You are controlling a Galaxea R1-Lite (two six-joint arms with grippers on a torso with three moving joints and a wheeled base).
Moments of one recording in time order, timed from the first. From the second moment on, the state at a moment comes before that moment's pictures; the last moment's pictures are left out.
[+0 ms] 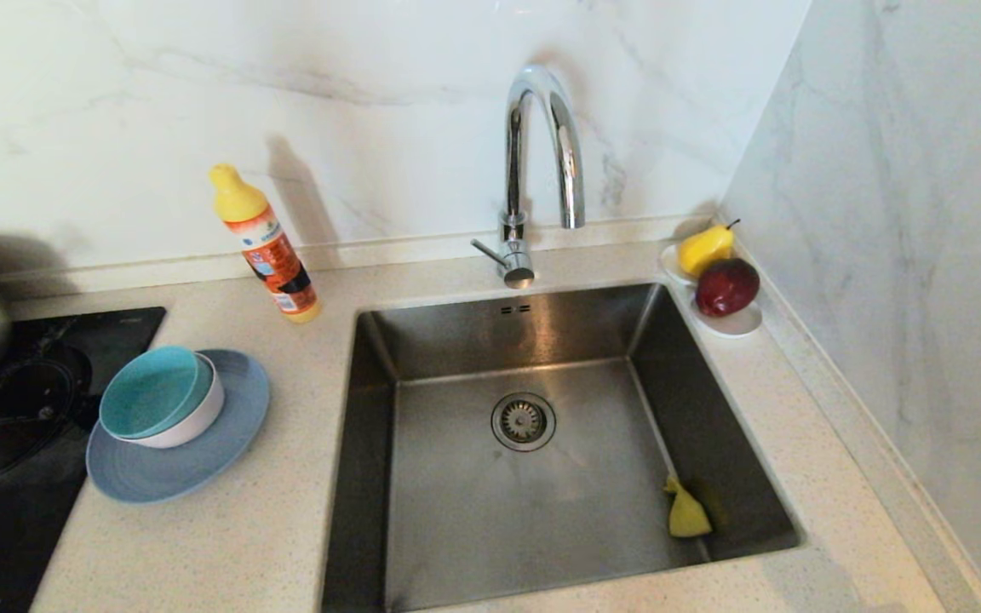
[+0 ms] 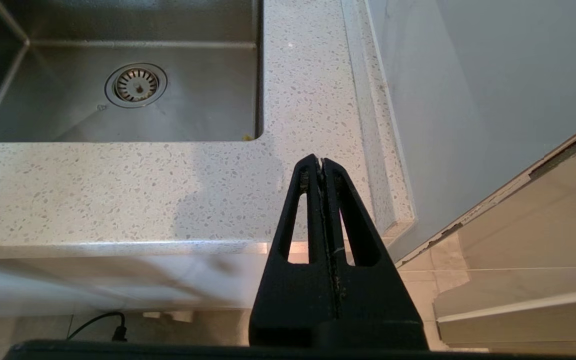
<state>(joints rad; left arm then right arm) 0.02 0.32 -0.58 0.11 -0.14 -0.05 0.00 0.00 -0.01 0.04 0.01 -0.03</state>
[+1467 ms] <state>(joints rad) 0.01 -0.01 0.00 0.00 -0.03 0.04 0.00 0.00 -0.01 0.02 0.01 -0.02</state>
